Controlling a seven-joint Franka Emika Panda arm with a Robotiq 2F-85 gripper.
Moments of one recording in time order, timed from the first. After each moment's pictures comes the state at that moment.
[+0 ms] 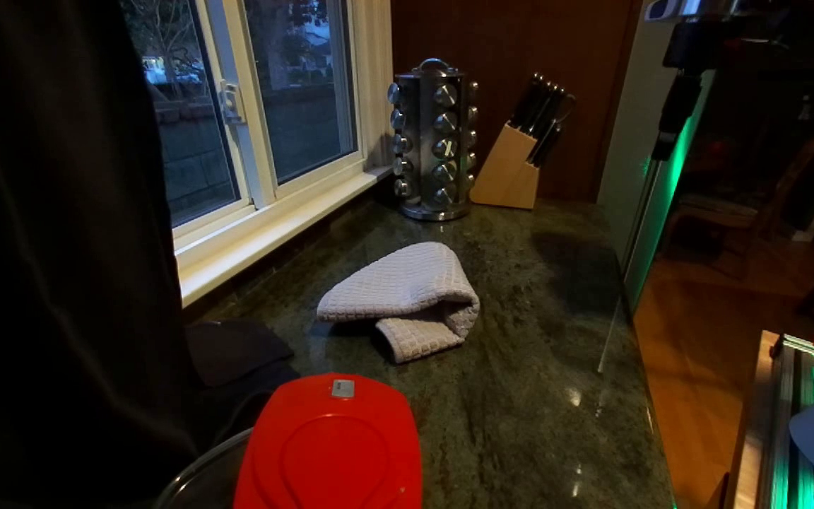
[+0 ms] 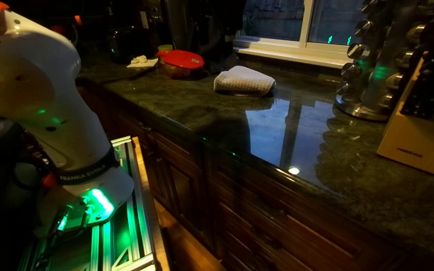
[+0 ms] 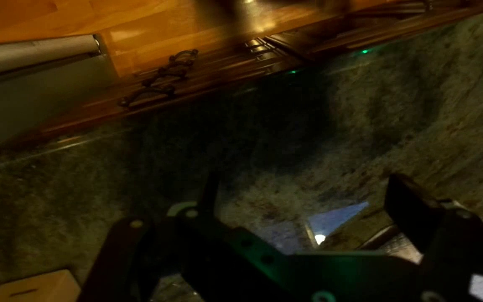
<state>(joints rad) -0.04 -0.83 -0.12 -2.64 -0.04 1.88 -0.26</state>
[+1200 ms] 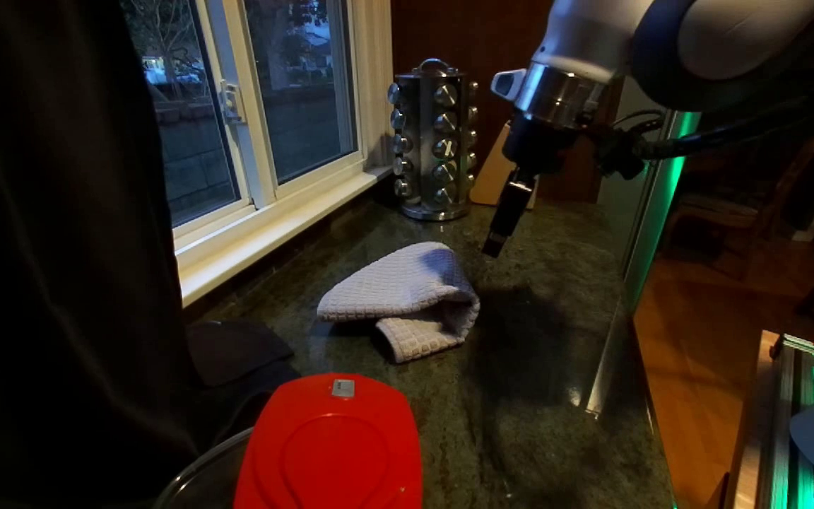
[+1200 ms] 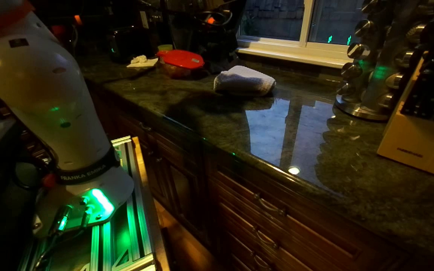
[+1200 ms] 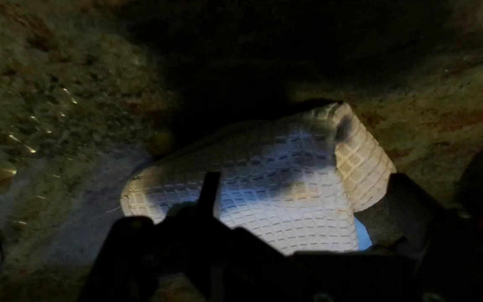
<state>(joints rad) 0.24 -0.34 0.17 -2.60 0.09 2.58 -0.08</state>
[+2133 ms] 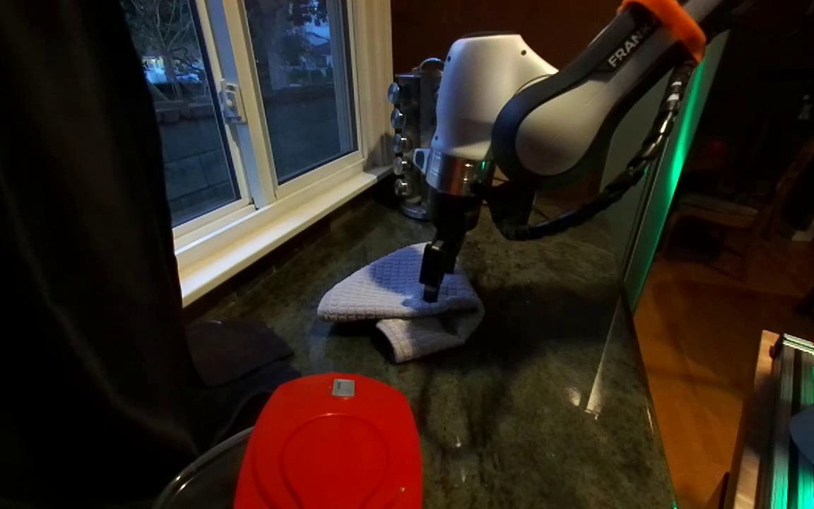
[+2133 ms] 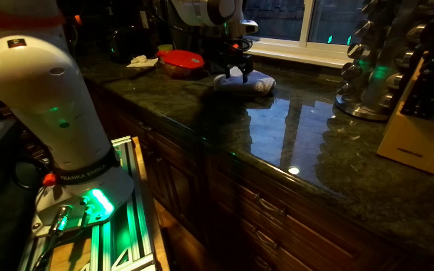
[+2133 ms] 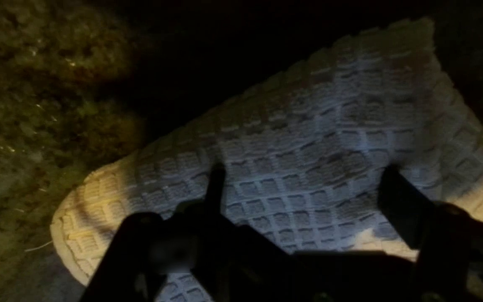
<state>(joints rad) 0.22 0.12 0.18 -2.30 -0.09 2.59 0.06</state>
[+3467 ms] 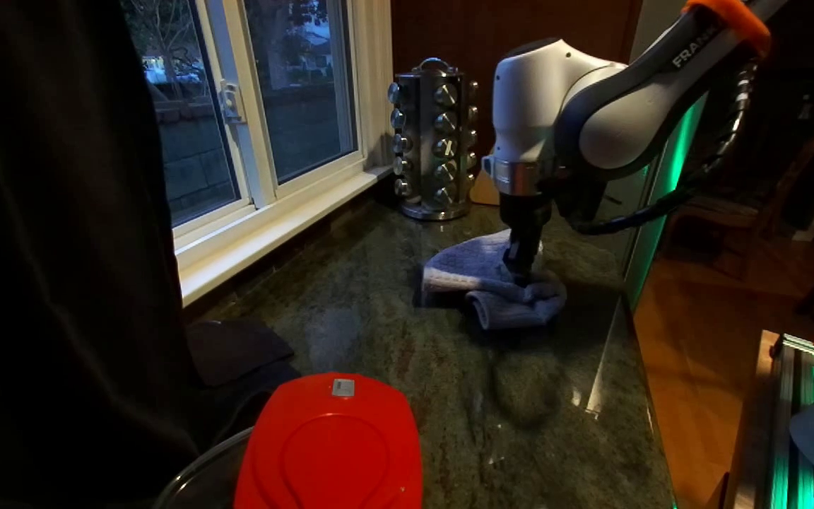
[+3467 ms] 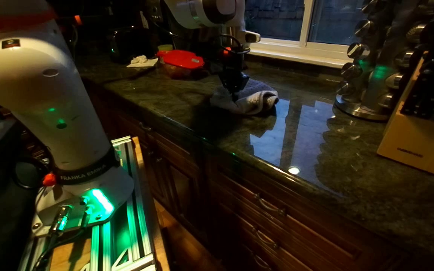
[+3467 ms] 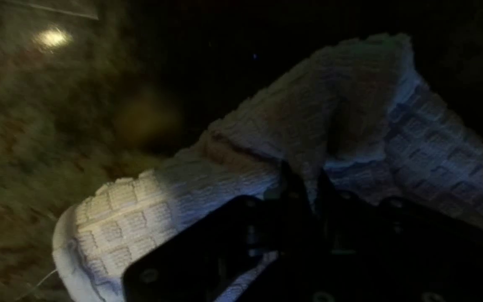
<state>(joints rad) 0.15 -0.05 0.10 -2.50 -0.20 2.40 0.18</state>
